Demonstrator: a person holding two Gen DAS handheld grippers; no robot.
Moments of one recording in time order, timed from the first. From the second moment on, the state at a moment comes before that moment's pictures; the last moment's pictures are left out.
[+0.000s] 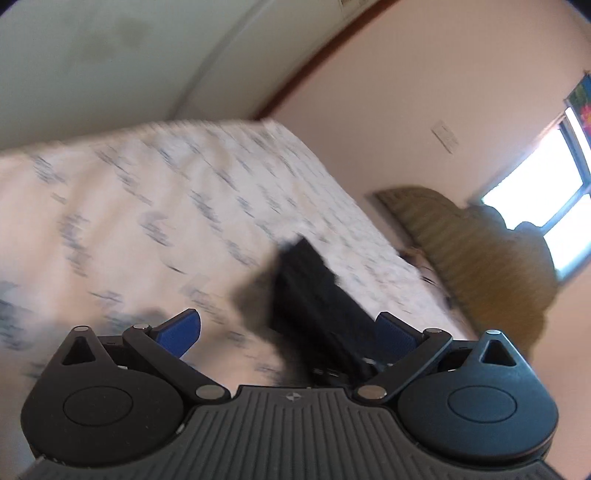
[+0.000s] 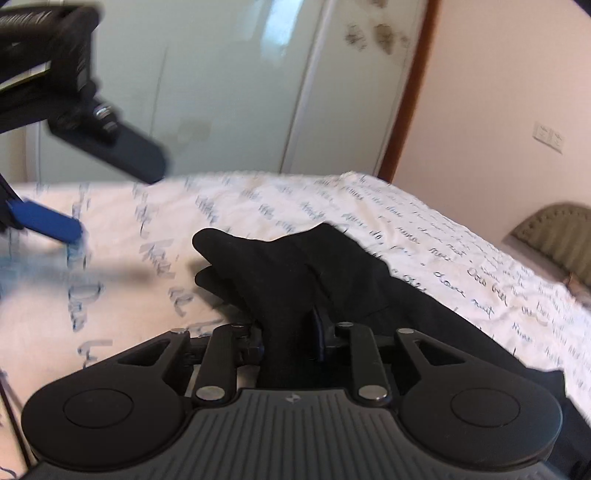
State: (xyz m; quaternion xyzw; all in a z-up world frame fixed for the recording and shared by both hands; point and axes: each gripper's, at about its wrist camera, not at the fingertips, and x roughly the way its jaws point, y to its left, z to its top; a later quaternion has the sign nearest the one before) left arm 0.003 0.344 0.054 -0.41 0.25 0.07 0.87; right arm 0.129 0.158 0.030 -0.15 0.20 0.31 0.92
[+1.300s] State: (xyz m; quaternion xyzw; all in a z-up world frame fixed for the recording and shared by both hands) left arm 0.065 0.128 0.012 0.28 0.23 -0.06 0.93; right arm 0.223 -0.025 0.006 0.42 0.42 0.31 0.75
